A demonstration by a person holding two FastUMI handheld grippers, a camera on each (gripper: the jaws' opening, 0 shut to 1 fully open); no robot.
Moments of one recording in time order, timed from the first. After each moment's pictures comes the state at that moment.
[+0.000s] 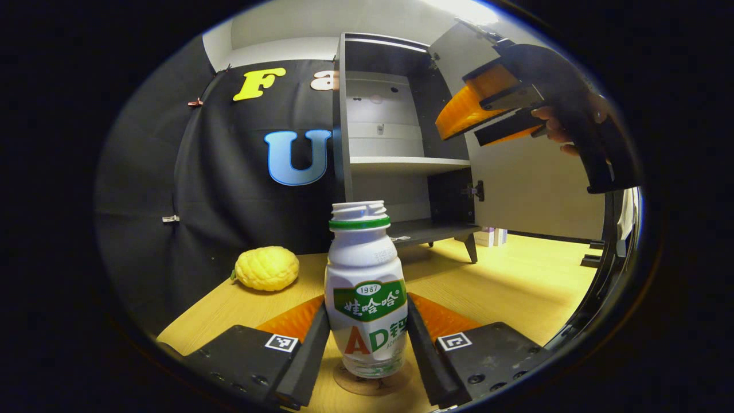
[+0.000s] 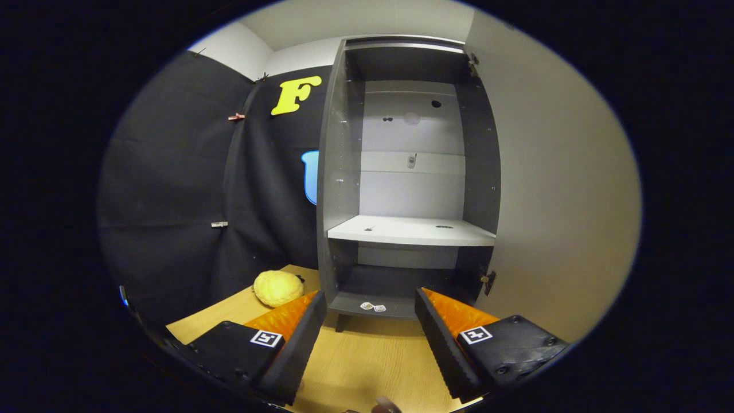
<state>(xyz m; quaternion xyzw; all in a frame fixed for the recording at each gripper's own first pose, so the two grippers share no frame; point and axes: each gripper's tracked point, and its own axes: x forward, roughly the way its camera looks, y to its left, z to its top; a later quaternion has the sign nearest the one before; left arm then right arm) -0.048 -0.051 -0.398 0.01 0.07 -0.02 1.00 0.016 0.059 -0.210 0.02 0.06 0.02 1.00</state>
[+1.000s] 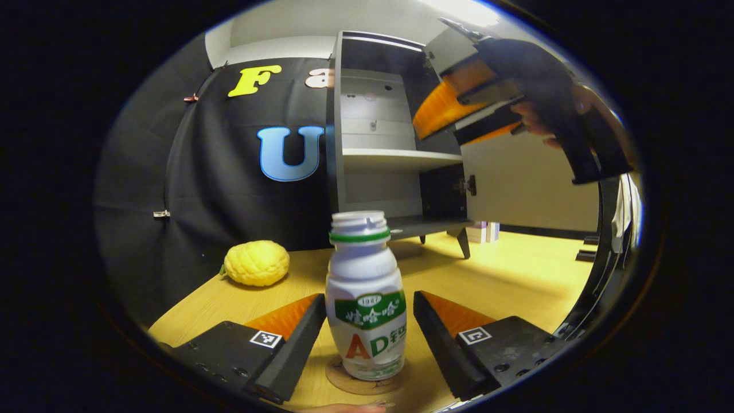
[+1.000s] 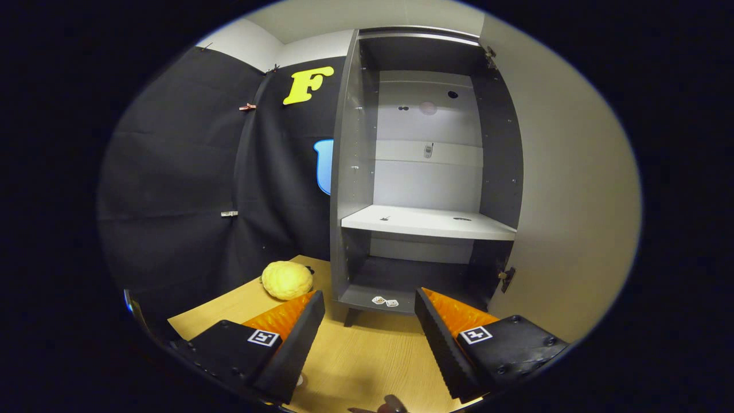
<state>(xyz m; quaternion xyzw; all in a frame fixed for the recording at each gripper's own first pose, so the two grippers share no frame) -0.047 -0.054 -0.395 -0.01 0.06 -0.04 1.00 0.023 0.074 -0.219 0.01 0.09 0.05 0.99</state>
